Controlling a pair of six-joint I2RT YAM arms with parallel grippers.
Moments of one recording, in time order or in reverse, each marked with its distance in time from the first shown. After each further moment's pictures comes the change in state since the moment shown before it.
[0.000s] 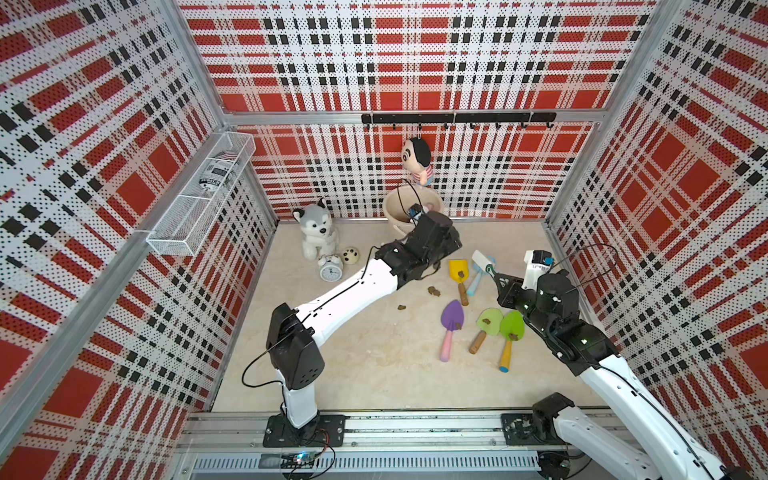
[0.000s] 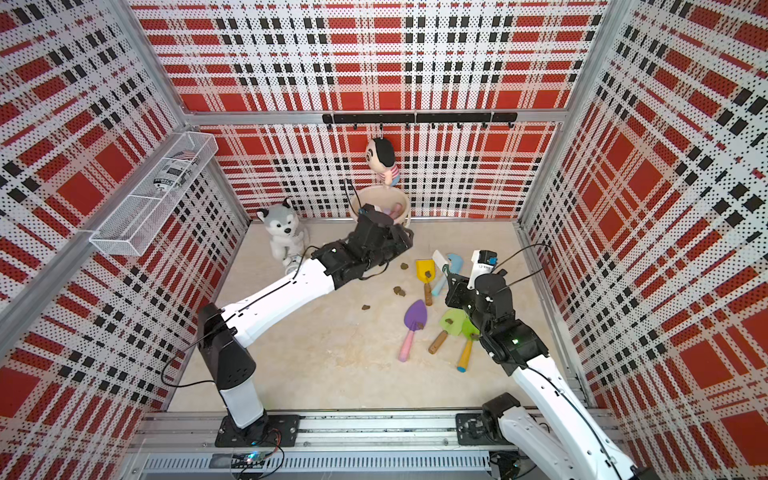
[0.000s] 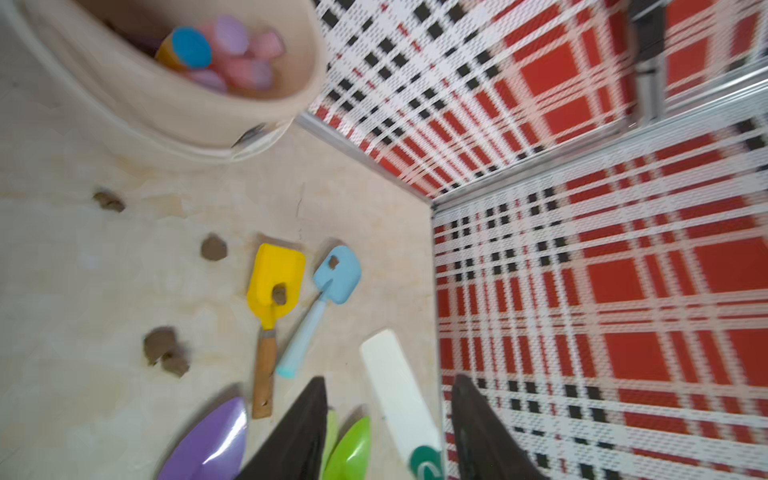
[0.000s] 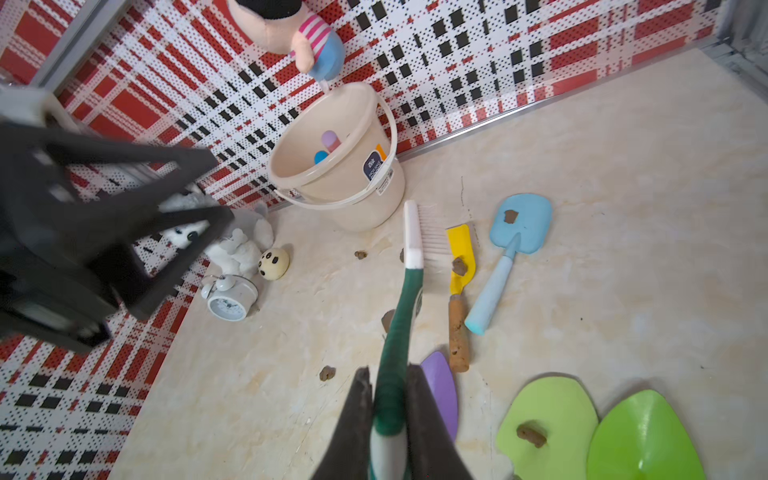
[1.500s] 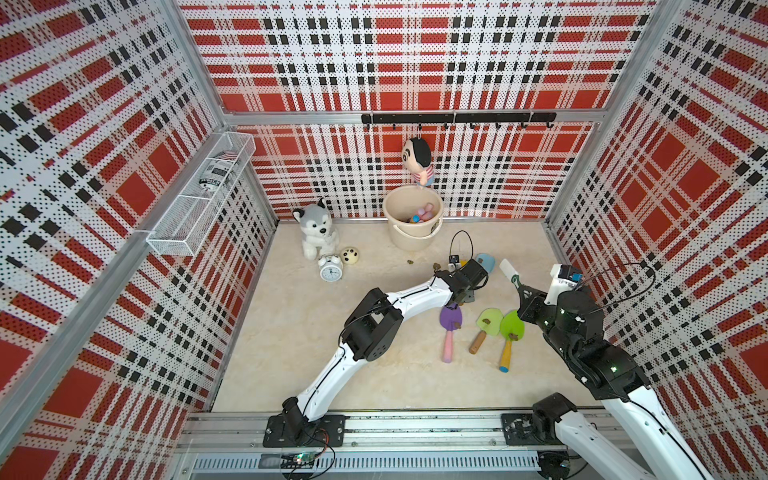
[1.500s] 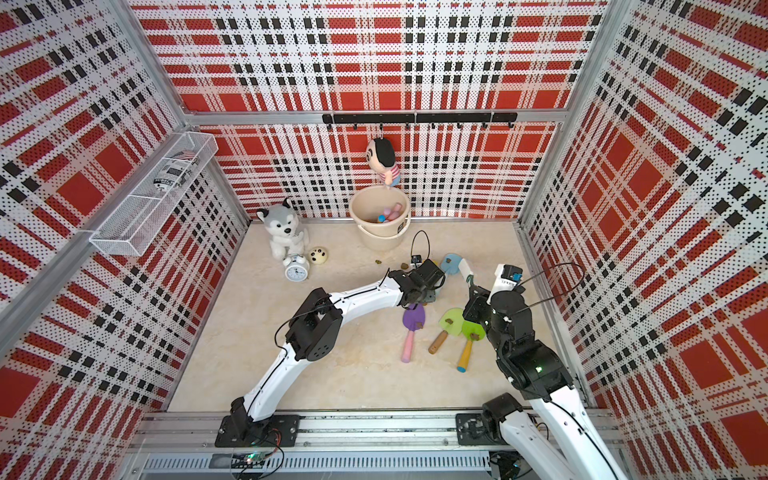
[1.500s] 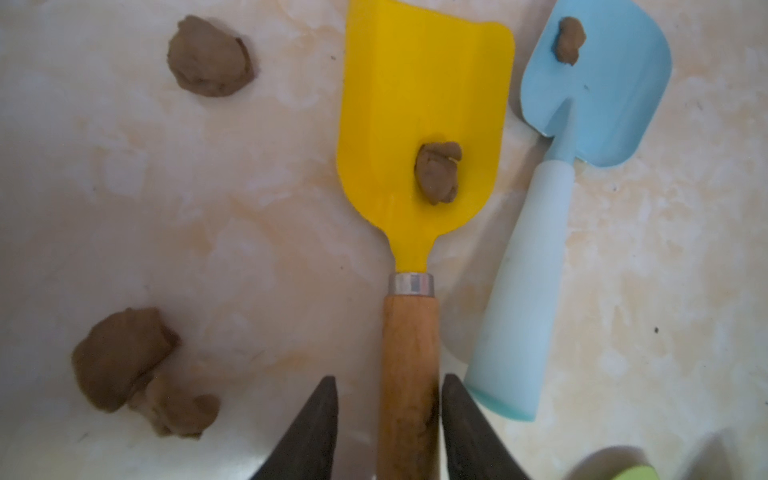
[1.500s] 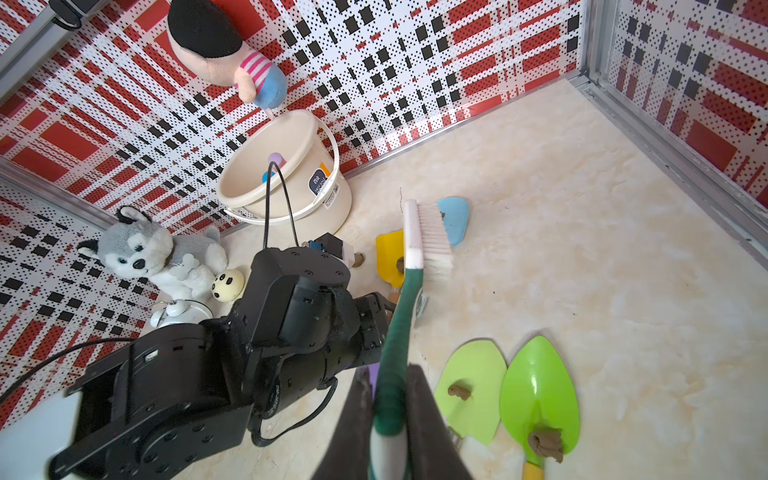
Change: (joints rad) left arm -0.071 0.611 0.301 -0.168 -0.031 0.244; right arm -0.003 -0.170 0.015 -0.210 0.145 0.008
